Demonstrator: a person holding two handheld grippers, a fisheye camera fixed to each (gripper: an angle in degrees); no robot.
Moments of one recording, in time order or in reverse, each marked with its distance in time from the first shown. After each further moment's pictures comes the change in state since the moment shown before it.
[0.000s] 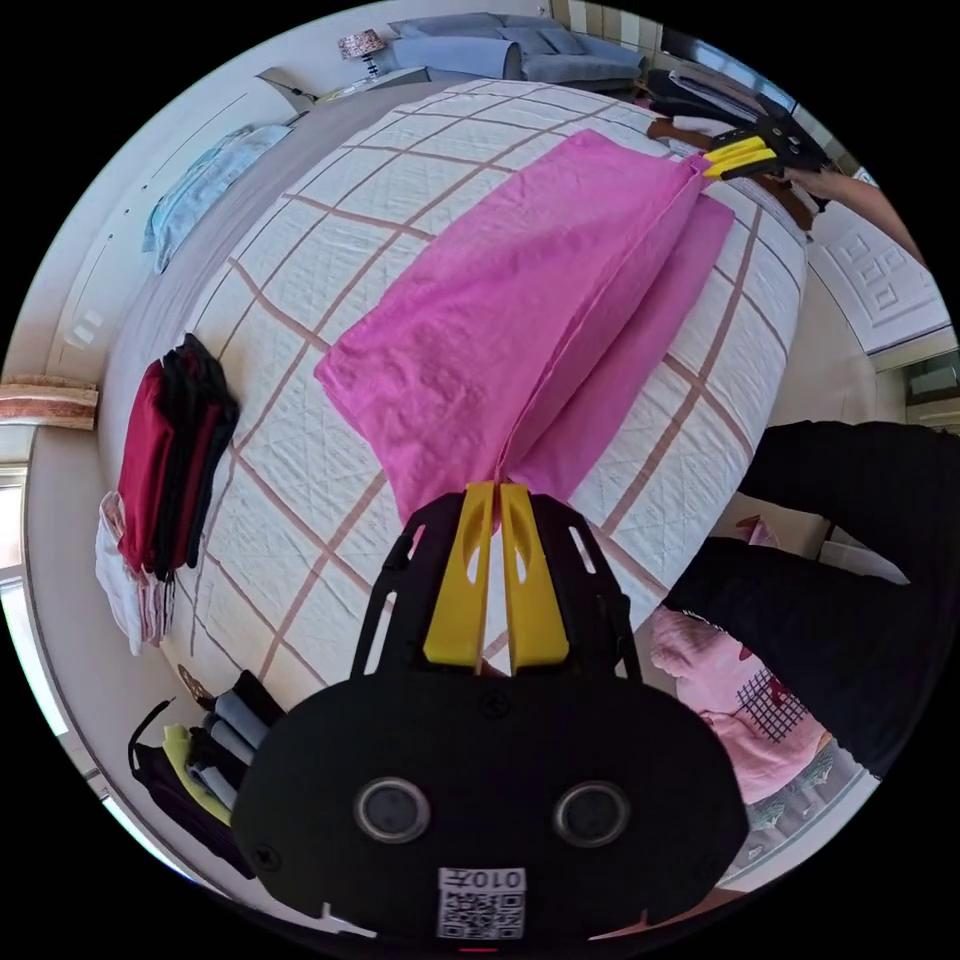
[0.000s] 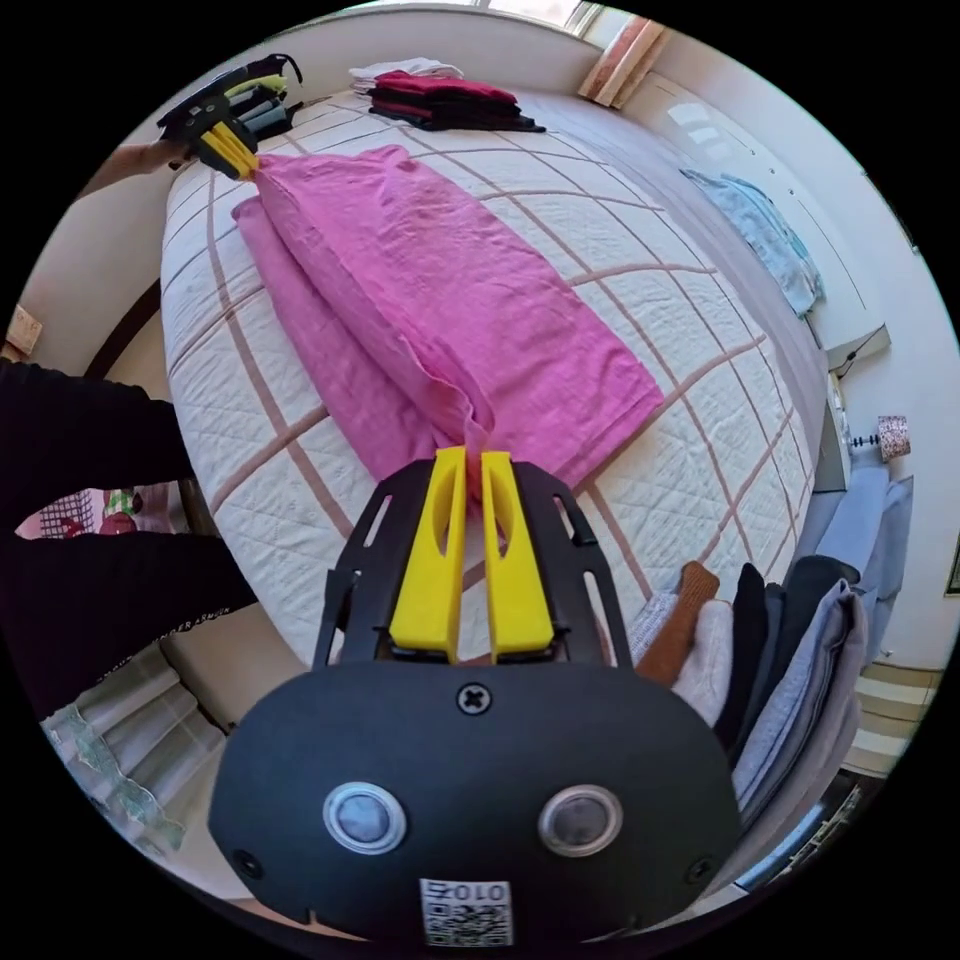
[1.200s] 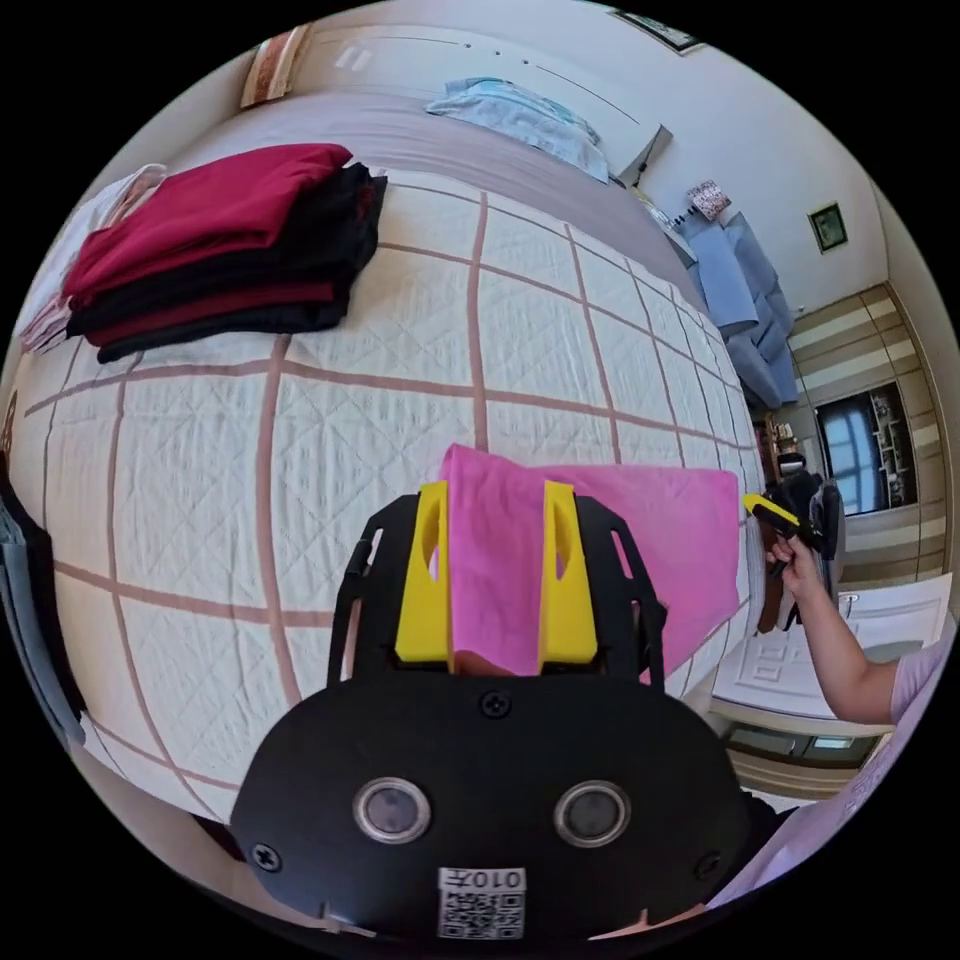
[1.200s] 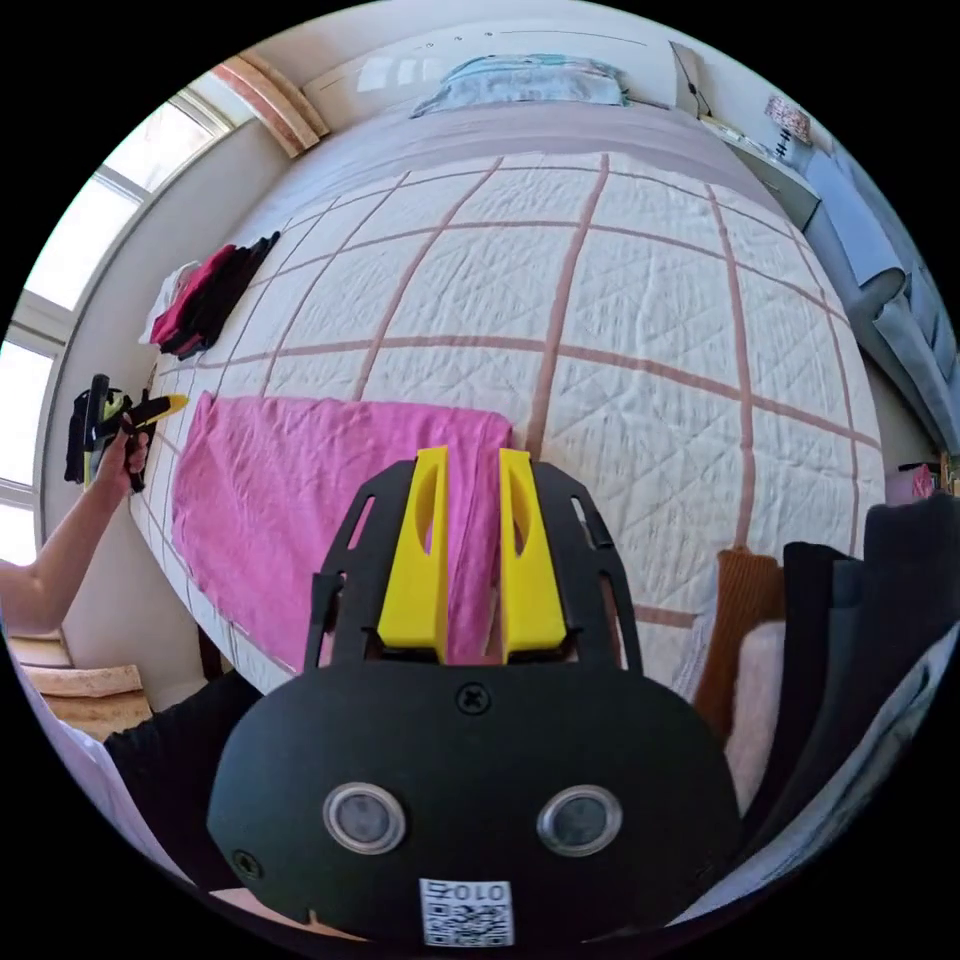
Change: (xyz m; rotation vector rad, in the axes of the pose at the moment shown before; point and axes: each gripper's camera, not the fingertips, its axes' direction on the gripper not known) left arm -0.321 0.009 -0.092 0.301 0.436 -0.861; right arm 0.175 0.067 0.052 0.081 -0.344 0.741
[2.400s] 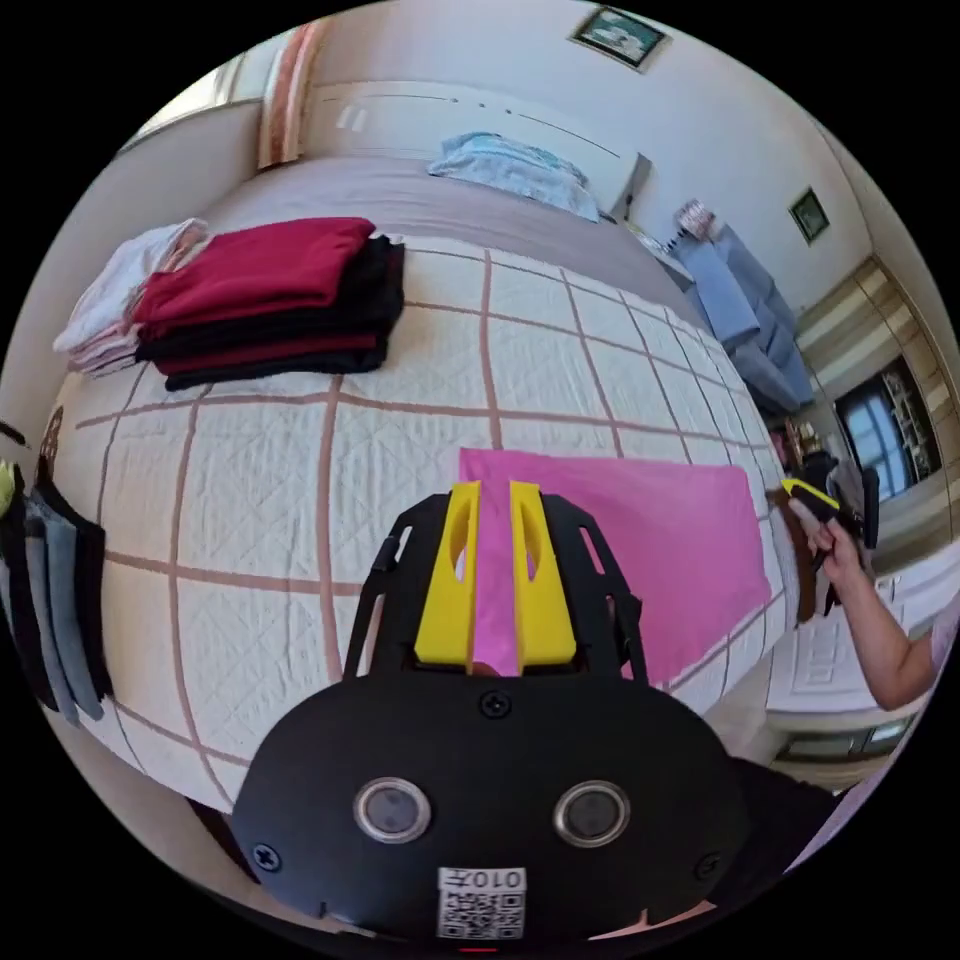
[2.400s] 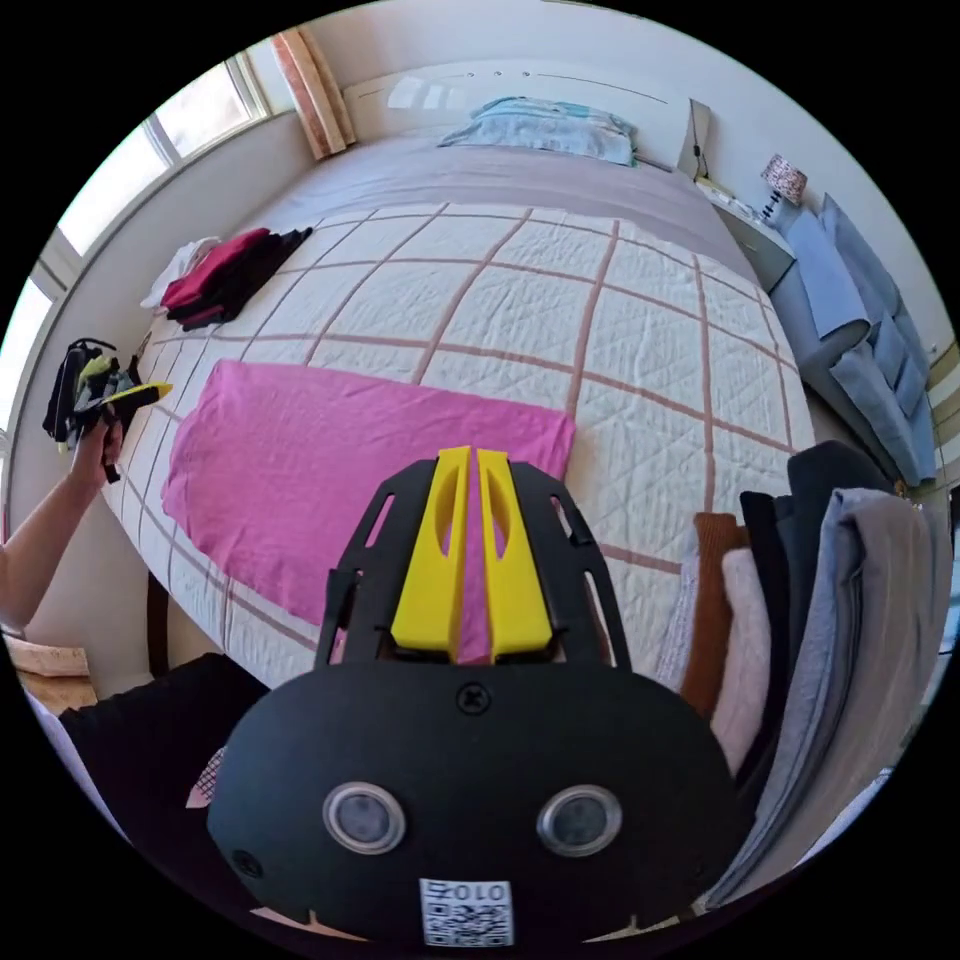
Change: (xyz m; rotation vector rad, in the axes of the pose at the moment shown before) left arm 0.072 0.061 -0.173 0.076 -0.140 0.188; right arm -0.142 0.016 0.021 0.058 0.176 -0.103
